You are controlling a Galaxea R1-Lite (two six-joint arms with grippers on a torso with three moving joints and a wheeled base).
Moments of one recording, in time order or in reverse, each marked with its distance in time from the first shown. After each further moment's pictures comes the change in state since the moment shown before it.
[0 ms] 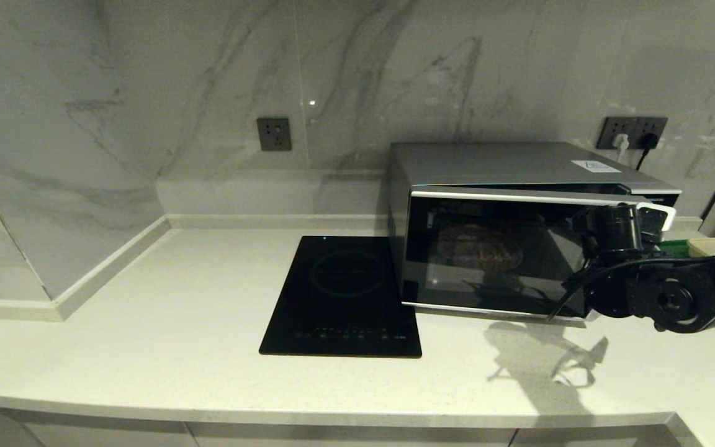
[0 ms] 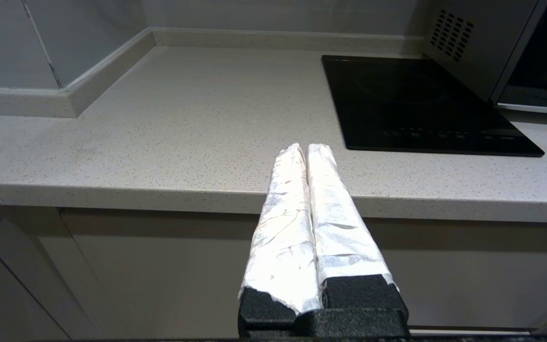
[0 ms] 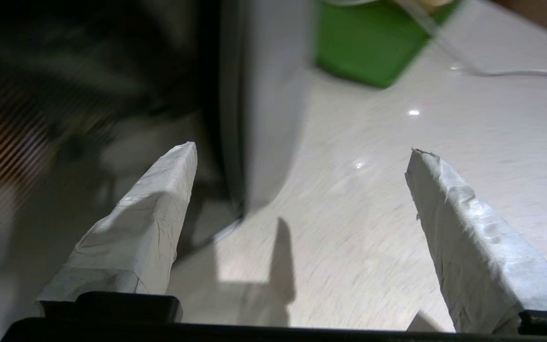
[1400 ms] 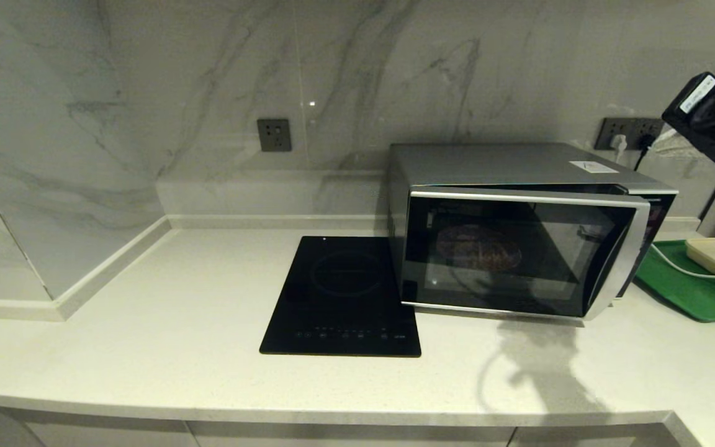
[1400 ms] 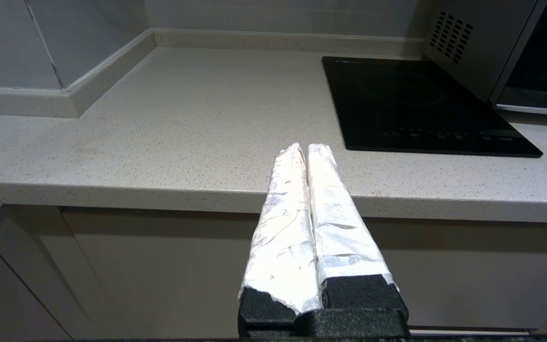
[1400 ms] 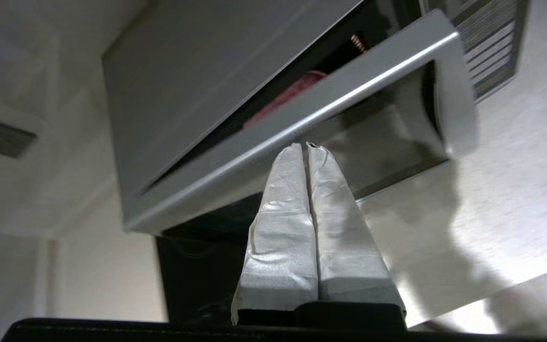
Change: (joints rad) left arm 0.000 0.000 0.000 0.000 0.000 0.000; right arm -0.061 -0.287 -0.847 1.038 0.743 0.355
